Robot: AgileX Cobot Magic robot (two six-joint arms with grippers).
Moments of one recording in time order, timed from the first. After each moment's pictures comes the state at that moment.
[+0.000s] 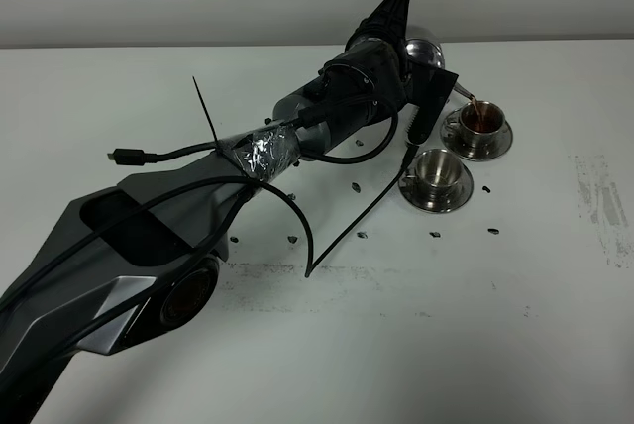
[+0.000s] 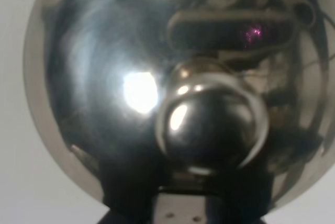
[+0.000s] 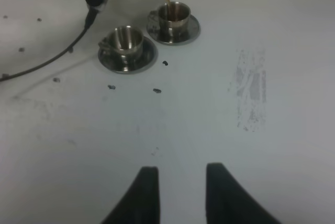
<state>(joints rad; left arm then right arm) -0.72 2.66 -2.38 0.92 0.53 0.81 0.01 -0.01 -0.49 0.17 1.08 -0.19</state>
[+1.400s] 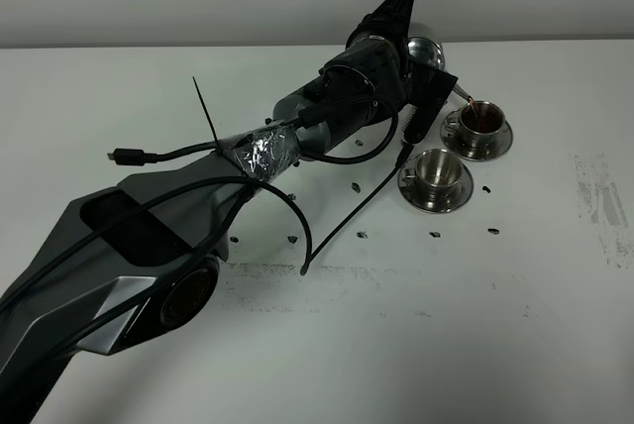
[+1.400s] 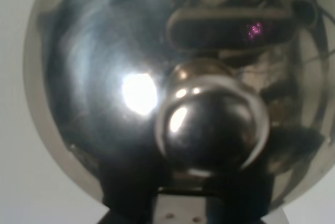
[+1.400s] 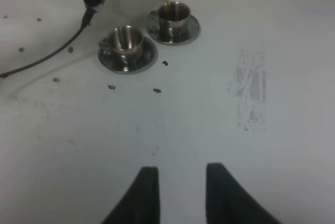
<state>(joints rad) -0.72 2.66 -2.38 0.95 0.52 0.84 0.01 -0.01 -0.49 0.17 1.08 -0.19</state>
